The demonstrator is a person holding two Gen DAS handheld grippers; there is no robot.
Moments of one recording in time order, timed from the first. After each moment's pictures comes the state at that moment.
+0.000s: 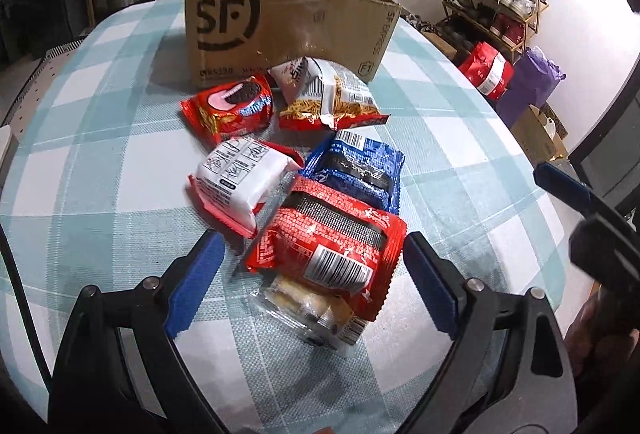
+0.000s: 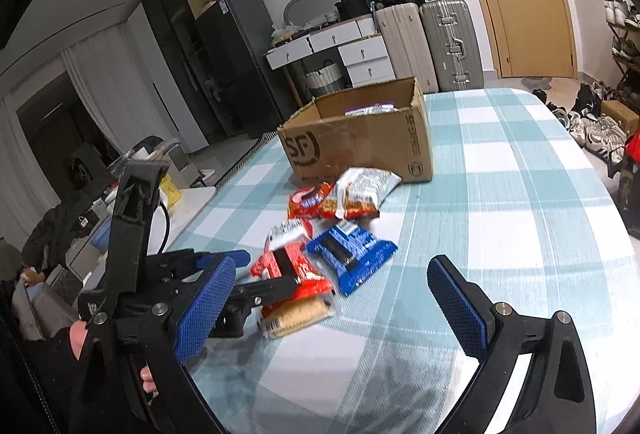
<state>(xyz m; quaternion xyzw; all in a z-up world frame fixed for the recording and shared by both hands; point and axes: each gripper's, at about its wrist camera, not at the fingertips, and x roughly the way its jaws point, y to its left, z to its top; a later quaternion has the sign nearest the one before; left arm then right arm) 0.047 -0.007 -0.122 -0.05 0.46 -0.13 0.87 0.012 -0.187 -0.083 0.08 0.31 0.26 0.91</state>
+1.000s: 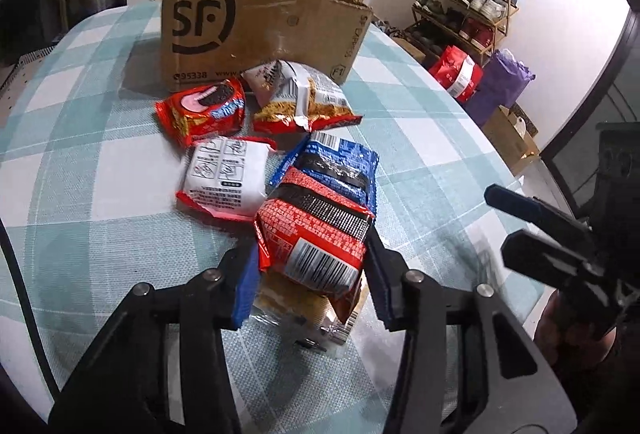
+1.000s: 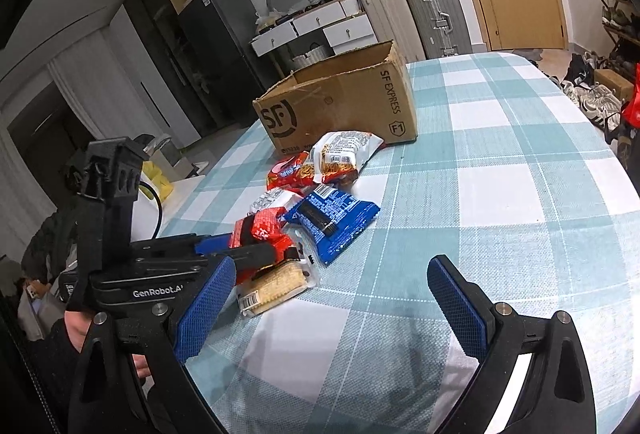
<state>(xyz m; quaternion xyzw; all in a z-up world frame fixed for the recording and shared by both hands) 0.054 -0.006 -0.128 -0.07 0.44 -0.20 0.87 0.015 -0.196 -0.114 0.10 0.35 0.25 0.90</state>
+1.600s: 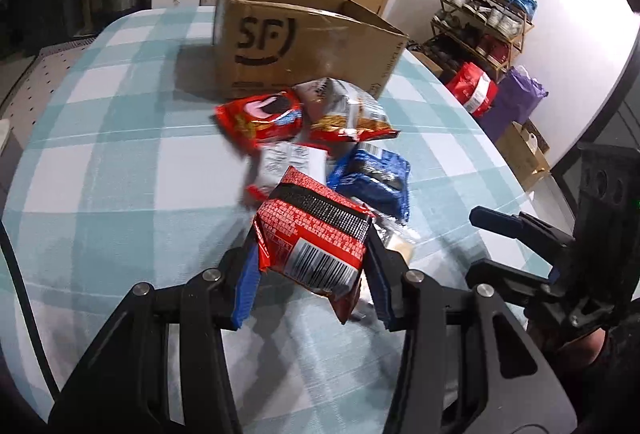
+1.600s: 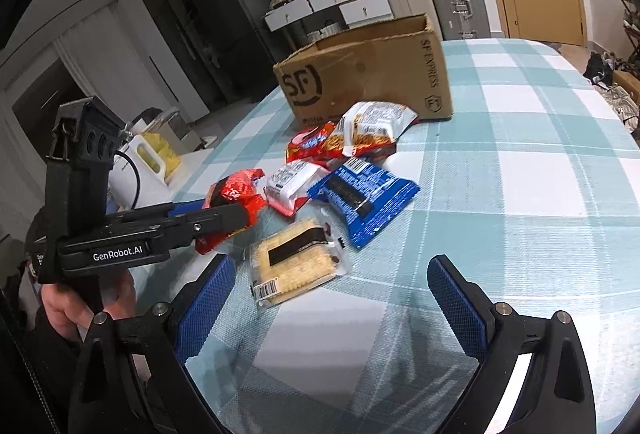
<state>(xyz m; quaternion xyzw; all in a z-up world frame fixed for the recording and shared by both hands) 0.031 0.046 -0.116 -0.08 0.43 -0.16 0.88 0.022 -0.160 -0.130 0.07 0.38 0.27 0.88</state>
